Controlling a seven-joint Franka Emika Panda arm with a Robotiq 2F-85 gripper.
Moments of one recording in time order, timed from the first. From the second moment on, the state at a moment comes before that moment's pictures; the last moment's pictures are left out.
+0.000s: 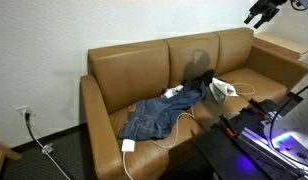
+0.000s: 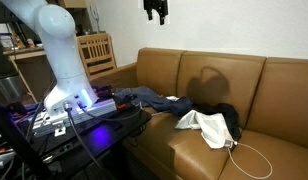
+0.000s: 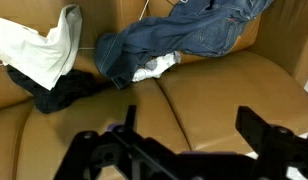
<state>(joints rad) -0.02 -0.52 -0.43 -2.50 0.15 2.18 -0.37</state>
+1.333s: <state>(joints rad) -0.06 -0.12 -0.60 -2.41 0.51 2.26 -0.34</state>
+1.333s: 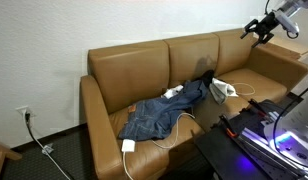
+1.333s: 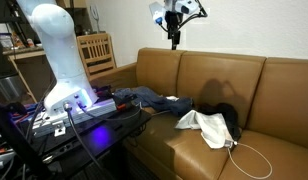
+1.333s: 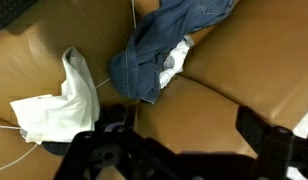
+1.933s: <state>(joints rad) -0.27 0.37 -0.40 -2.25 0.67 2.51 -0.29</state>
